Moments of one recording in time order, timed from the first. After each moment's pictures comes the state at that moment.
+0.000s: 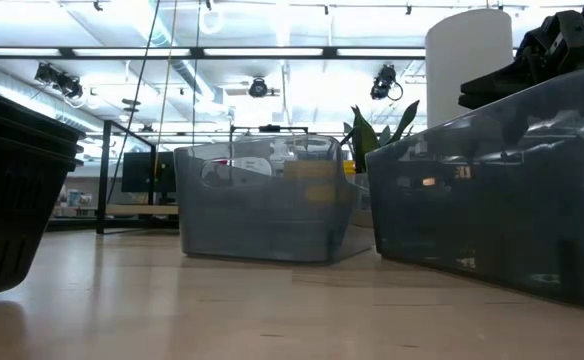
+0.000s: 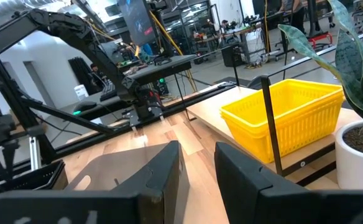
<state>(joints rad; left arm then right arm) -0.83 1.98 1.64 -0.95 -0.19 -1.35 0.07 0.17 0.01 0.19 0.31 0.29</state>
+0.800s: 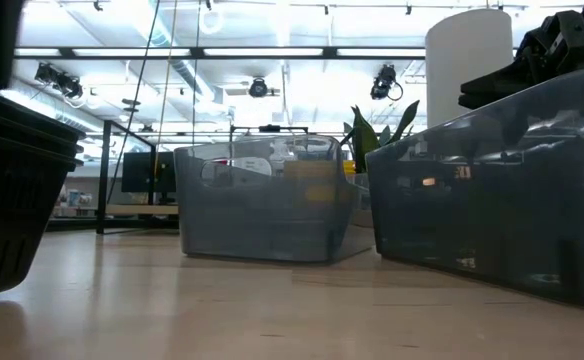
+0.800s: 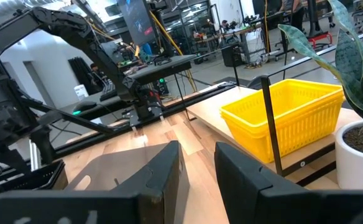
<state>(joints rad) -0.77 1.98 1.64 -1.13 -0.29 -0.91 0.07 0.17 0.01 0.19 0.31 0.29</state>
